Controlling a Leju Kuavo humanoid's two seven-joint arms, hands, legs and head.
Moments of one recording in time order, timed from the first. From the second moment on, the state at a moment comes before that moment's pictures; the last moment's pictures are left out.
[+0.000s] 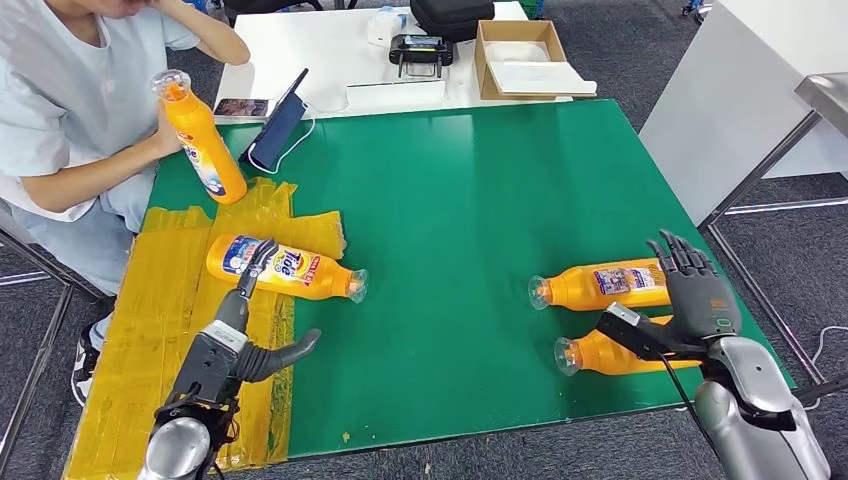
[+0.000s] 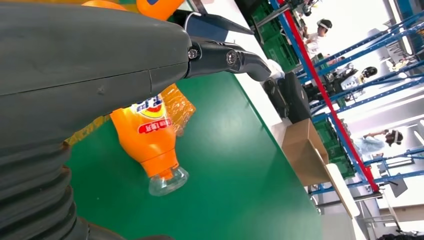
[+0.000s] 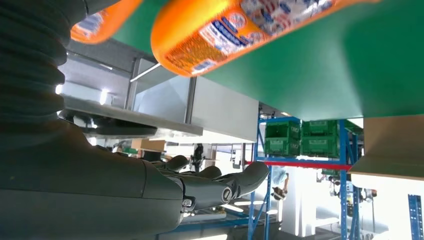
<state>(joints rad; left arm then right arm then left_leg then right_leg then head) 0.00 -0.03 -0.23 -1.63 -0.30 0.04 -0.29 -0.11 -0.40 0.02 -1.36 1.04 -0.14 -0.06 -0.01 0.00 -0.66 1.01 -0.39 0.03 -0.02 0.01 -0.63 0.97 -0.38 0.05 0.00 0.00</state>
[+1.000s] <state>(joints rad) -0.08 -0.03 -0.26 -1.54 -0.26 0.01 -0.28 -0.42 -0.45 0.15 -0.93 1.07 -0.03 -0.07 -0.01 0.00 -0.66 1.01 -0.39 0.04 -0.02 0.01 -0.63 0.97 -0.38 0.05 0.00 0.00</state>
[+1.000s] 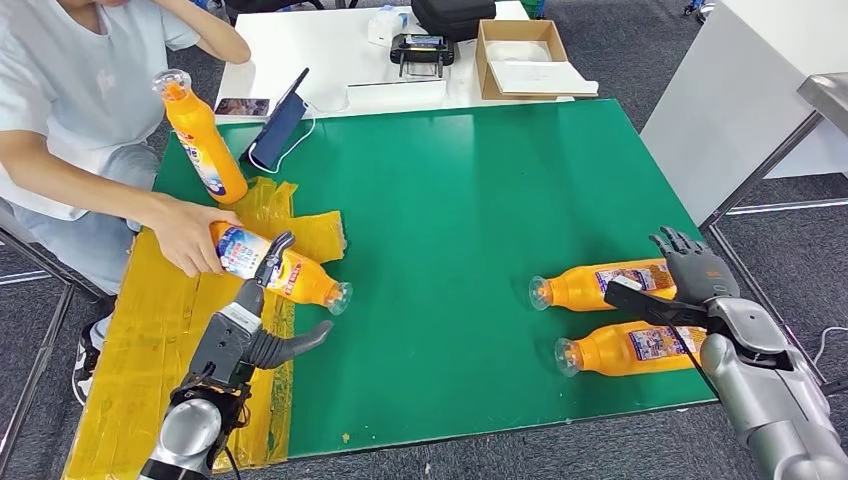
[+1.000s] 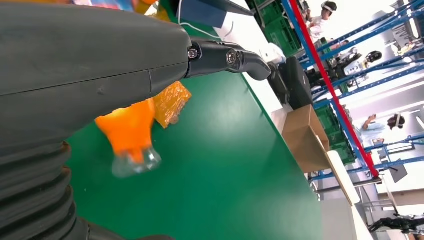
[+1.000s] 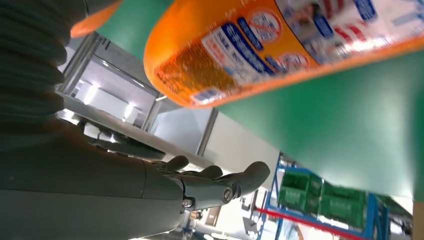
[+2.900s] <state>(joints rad) -0.14 -0.04 -0.32 -1.41 -0.19 -0.01 -0.29 -0.71 -0.45 0.54 -0.54 1.07 0.06 -0.15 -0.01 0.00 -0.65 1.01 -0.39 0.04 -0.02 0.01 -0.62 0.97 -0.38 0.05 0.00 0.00</state>
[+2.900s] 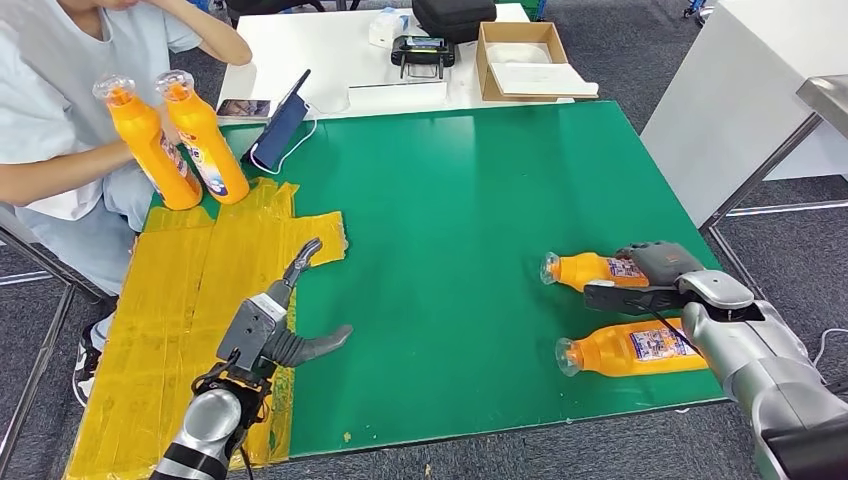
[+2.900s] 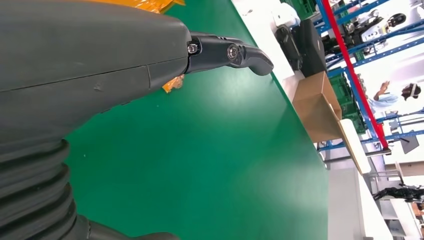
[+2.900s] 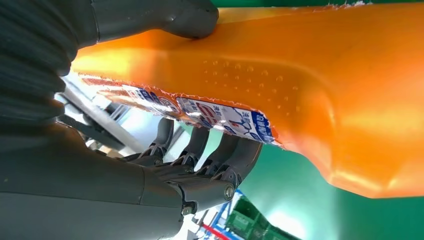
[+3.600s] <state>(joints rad) -0.14 -0.04 -0.32 -1.39 -0.19 0.01 -0.28 -0.70 -0.43 0.57 -0.50 1.09 0.00 -0.08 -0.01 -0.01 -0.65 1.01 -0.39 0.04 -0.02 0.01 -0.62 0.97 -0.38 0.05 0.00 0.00</state>
